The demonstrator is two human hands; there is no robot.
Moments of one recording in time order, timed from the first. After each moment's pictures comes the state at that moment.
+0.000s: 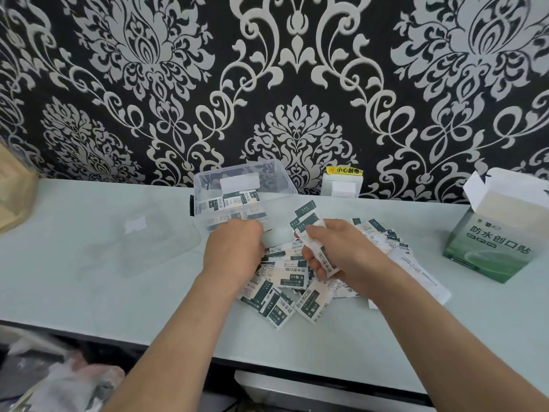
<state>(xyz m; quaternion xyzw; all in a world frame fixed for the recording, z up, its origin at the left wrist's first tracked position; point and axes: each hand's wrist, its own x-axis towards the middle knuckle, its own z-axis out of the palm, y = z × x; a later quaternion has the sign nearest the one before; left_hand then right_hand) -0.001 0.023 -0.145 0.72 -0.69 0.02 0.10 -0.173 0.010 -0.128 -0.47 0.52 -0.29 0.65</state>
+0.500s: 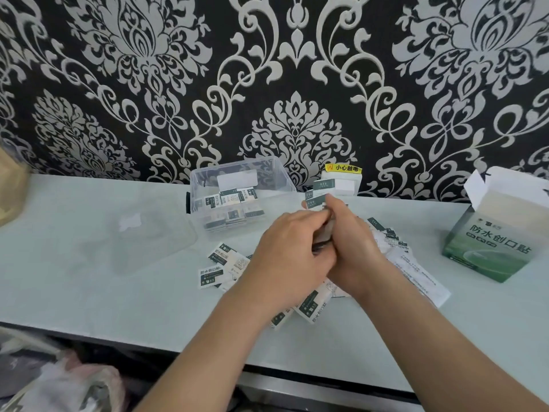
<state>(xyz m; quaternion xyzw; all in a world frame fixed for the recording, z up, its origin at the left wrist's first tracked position) -0.064 0.052 -0.117 0.56 -0.74 -0.16 0.33 -0.162 0.014 -0.116 -0.26 0.45 -0.47 0.71</state>
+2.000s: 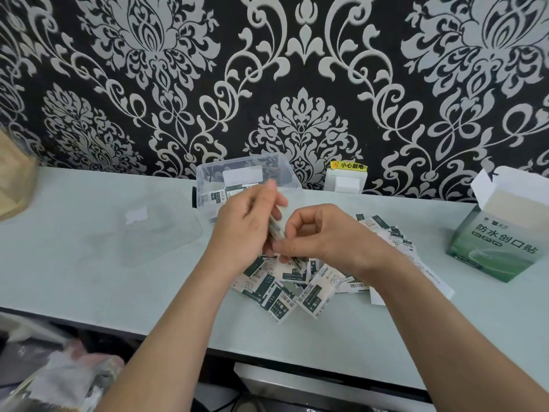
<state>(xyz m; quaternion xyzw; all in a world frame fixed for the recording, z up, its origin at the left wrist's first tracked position) -0.017 0.045 -0.107 0.59 -0.55 -0.30 0.50 -0.166 0.020 -0.105 -0.66 0.39 -0.24 0.60</state>
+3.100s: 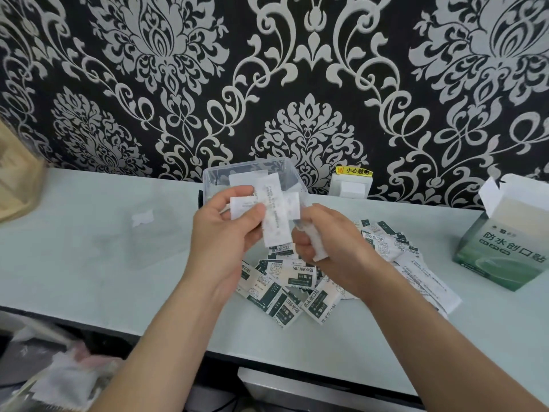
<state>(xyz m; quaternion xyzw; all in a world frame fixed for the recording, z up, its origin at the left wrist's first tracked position) -0.008 0.059 -0.101 0.50 -0.29 -0.46 0.67 -0.150 0.014 -0.119 -0.47 0.42 -0.33 0.70</state>
